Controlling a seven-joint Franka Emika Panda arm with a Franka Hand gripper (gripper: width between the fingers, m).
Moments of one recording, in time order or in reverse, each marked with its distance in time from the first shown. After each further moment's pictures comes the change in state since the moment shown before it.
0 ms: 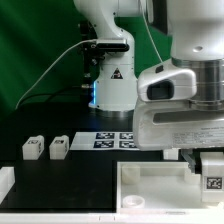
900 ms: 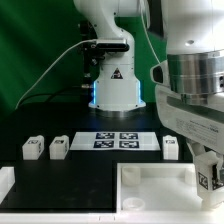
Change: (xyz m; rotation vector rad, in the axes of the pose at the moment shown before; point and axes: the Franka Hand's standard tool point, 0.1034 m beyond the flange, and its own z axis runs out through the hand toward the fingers) arm -0.001 0.001 0.001 0.089 0.095 0.980
